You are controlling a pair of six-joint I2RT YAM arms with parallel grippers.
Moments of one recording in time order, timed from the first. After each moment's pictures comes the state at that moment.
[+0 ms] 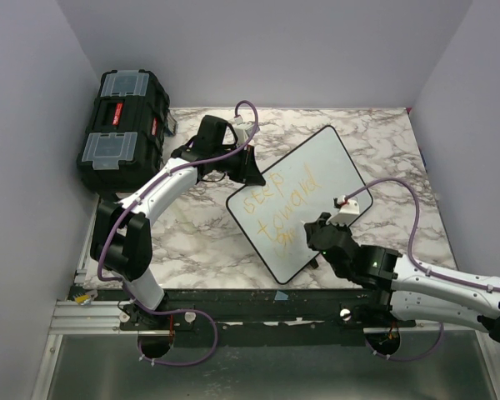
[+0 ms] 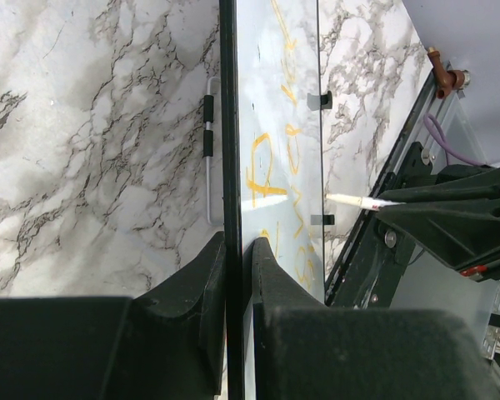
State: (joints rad) left arm -0.45 1.67 1.35 -0.40 0.75 -0.21; right arm 1.13 0.87 0.58 -0.31 0.84 0.84
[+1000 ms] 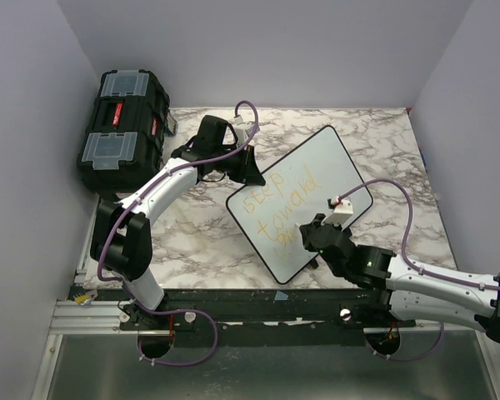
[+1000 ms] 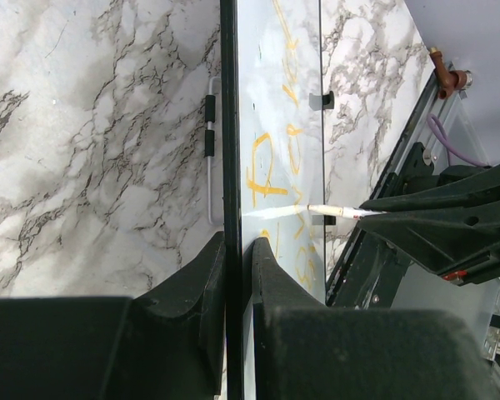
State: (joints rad) left arm -0.45 1.67 1.35 -0.40 0.75 -0.21; right arm 1.11 0.91 0.54 -0.22 0.76 0.81
